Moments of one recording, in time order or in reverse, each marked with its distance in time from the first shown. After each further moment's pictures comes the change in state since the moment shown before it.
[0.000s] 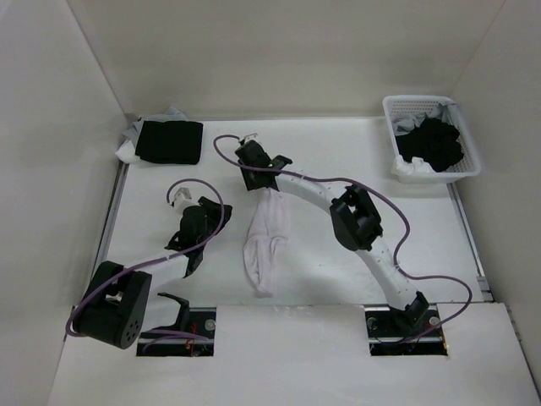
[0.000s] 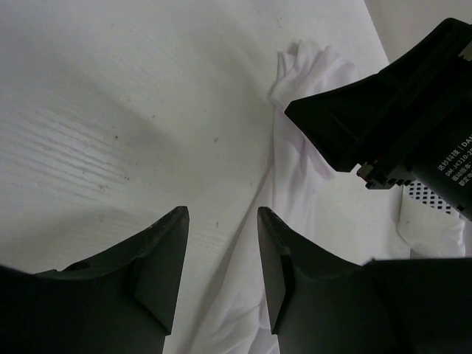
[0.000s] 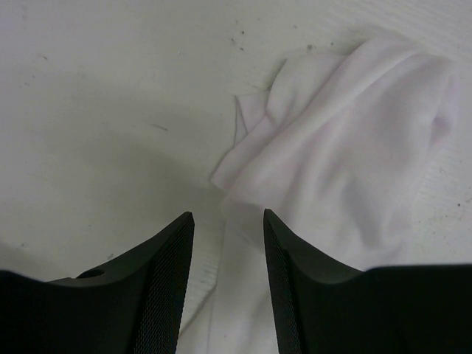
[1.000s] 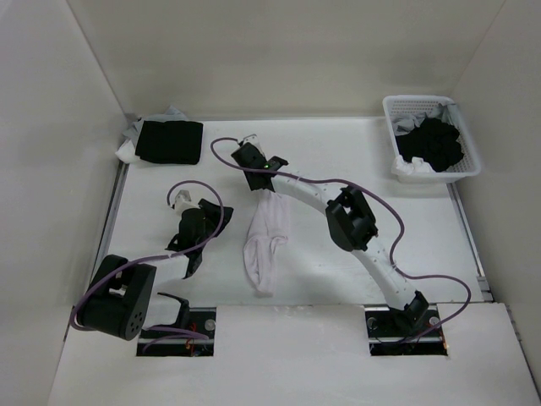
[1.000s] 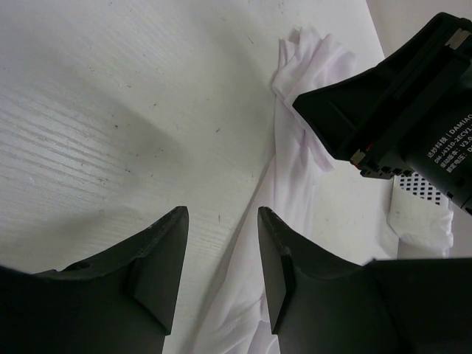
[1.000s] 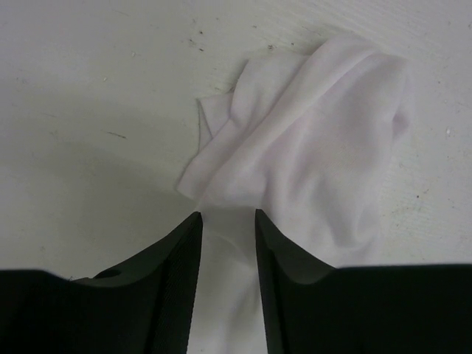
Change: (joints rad) left arm 0.025 0.052 -0.040 0.091 0.069 -0.023; right arm 0.020 0.057 0.078 -0.074 0.138 -0.037
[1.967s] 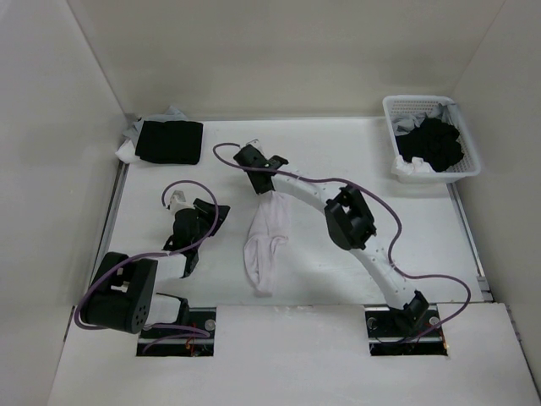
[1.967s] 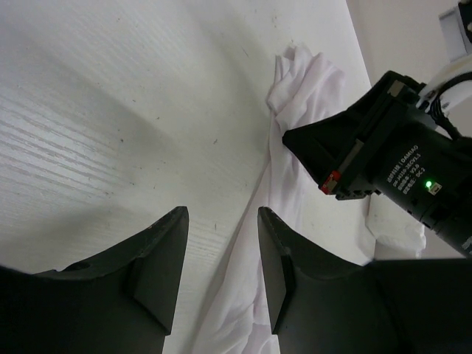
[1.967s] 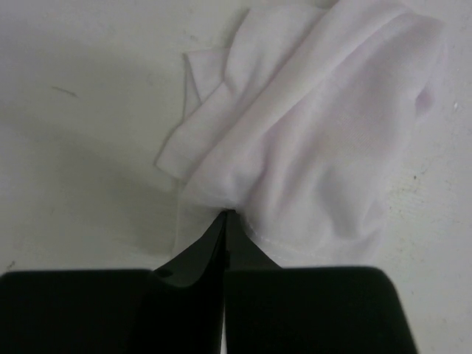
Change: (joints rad) left arm 0.080 0.033 -0.020 0.083 0.092 -0.027; right arm -0.013 0.063 0.098 -0.187 -0.026 -0.019
